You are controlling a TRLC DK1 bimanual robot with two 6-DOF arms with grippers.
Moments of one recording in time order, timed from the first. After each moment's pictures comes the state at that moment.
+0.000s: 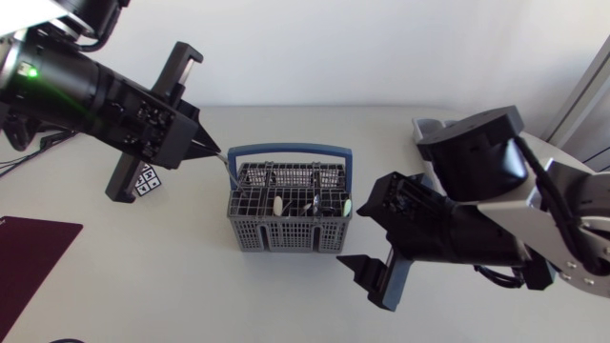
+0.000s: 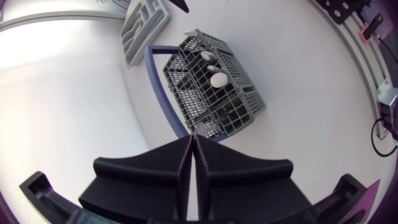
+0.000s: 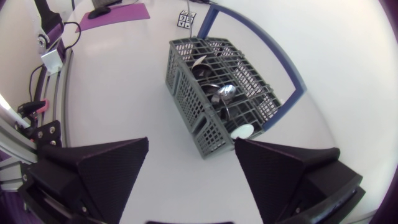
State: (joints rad) left arm -0.49 1.29 1.30 -0.88 0.10 1.70; right arm 0.73 1.11 0.72 -0.41 -0.08 -0.40
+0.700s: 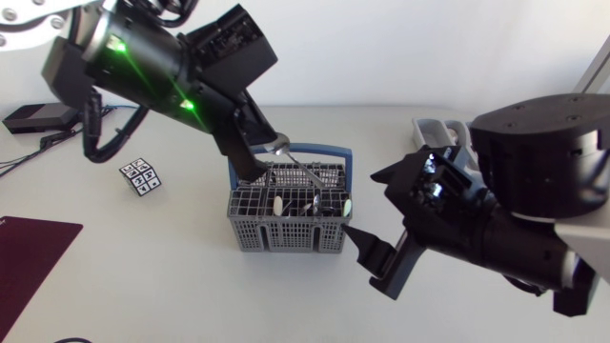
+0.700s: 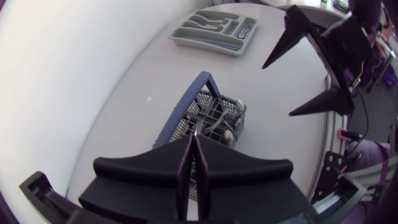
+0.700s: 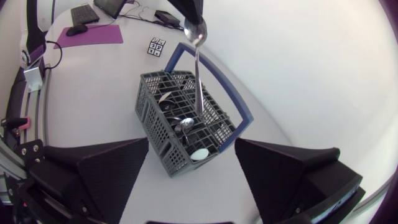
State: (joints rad) left arm -0.68 1.46 1.45 -0.83 0.04 0.47; right arm 0.84 0.97 0.71 -0.31 0.18 -0.39
